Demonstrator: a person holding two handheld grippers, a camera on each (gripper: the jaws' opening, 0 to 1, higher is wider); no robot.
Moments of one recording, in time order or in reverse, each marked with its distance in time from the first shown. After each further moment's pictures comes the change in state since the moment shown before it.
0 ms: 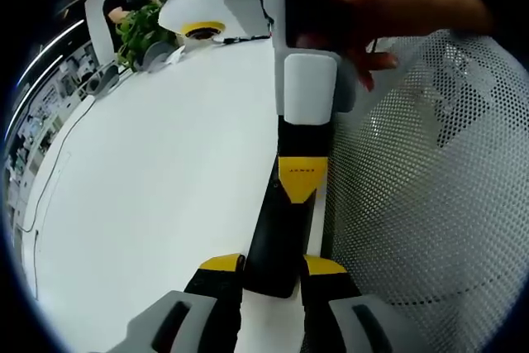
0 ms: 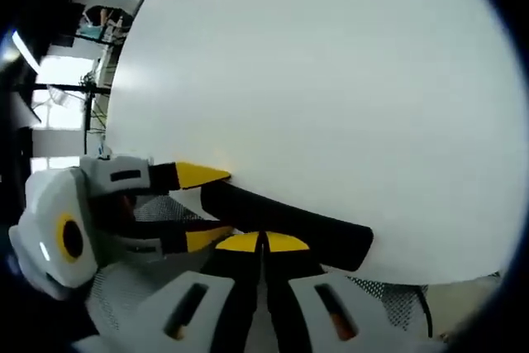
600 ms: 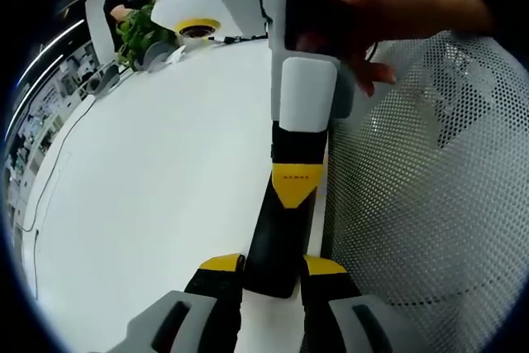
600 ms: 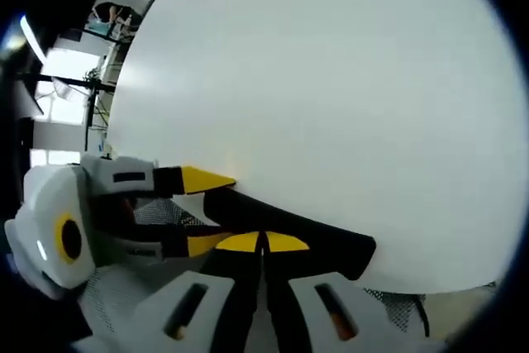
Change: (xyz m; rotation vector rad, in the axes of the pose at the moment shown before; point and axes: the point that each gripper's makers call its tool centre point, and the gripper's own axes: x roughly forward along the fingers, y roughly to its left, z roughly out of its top) left arm 0.000 0.000 0.000 -0.002 0.002 0.001; right arm 0.002 -0.001 0.004 -0.035 -0.026 -0.013
